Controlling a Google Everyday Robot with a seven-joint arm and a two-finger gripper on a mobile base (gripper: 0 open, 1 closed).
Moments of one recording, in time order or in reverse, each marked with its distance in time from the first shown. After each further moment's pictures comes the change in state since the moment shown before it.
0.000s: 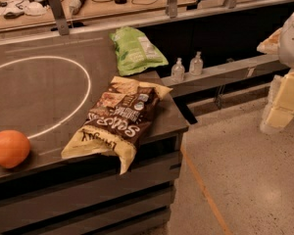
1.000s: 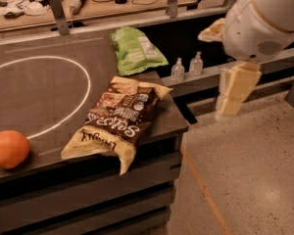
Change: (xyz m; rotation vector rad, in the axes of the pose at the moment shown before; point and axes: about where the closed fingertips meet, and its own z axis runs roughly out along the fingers) arm -0.093 -0.002 0.016 -0.001 -0.167 -0.293
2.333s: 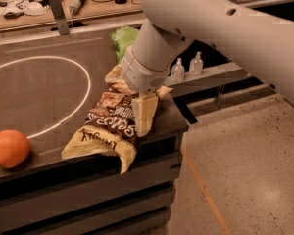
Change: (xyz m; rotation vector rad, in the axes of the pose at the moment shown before) arm -0.134 -0.002 0.159 -0.166 -0.186 -0.456
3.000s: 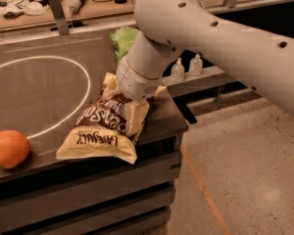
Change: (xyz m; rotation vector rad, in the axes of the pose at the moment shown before) arm -0.003 -0.001 0.033 -0.044 -0.048 -0.016
